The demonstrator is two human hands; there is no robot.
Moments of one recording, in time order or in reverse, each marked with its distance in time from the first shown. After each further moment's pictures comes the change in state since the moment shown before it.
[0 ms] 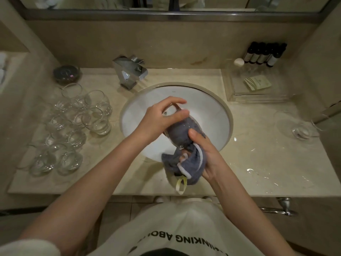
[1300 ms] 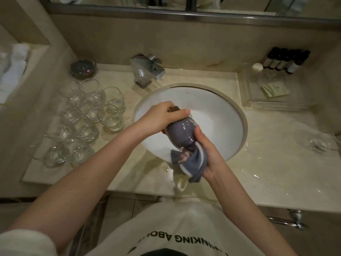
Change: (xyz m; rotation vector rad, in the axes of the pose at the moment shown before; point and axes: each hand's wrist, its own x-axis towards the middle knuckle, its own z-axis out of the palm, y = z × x) left_hand 0.012 -0.011 -0.037 0.221 -0.045 -0.277; right_hand 0.027 0.019 0.019 0.011 0.166 0.129
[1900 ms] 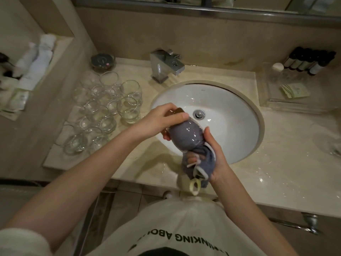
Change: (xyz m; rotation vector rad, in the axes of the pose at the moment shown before) left_hand -0.039 -0.037 -0.031 -0.223 -0.065 -0.006; right_hand 0.003 0.031 0.014 0.168 -0.067 0.261
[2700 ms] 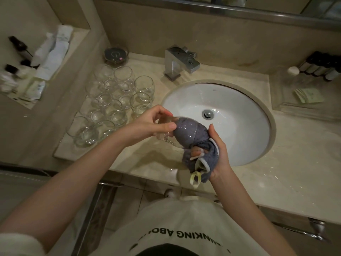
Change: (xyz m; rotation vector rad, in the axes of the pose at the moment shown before) left_hand -0.037 -0.039 -0.044 -0.219 -0.043 -0.037; right_hand 0.020 0.019 0.011 0.014 -0.121 -0.026
